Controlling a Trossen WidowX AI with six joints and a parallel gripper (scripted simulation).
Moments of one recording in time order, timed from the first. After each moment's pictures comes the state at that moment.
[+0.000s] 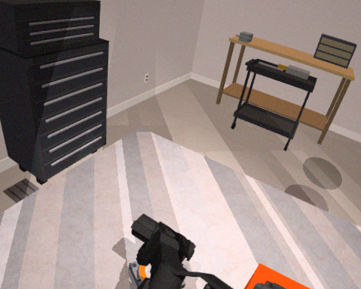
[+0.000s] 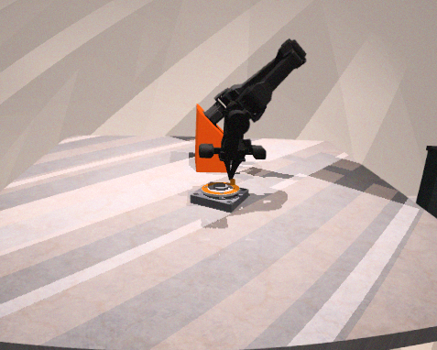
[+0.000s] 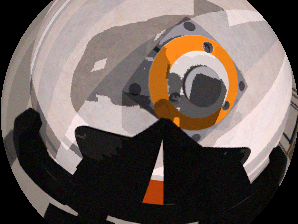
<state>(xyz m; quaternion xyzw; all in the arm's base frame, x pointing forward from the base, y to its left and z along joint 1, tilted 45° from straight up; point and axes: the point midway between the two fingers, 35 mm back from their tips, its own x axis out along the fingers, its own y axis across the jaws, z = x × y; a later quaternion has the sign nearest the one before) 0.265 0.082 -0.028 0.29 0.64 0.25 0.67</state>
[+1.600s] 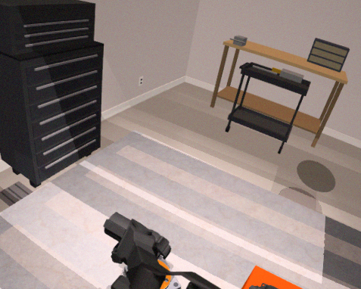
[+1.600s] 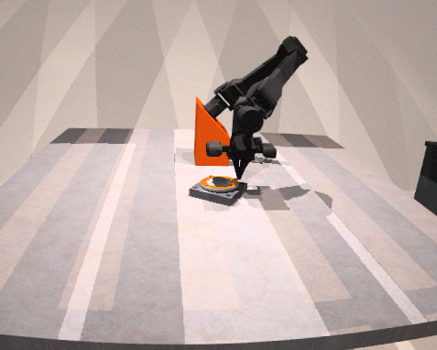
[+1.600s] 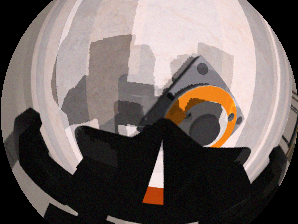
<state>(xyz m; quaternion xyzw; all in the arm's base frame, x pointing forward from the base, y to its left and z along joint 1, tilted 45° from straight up) 0.315 0.091 -0.010 0.29 0.64 0.25 0.67</state>
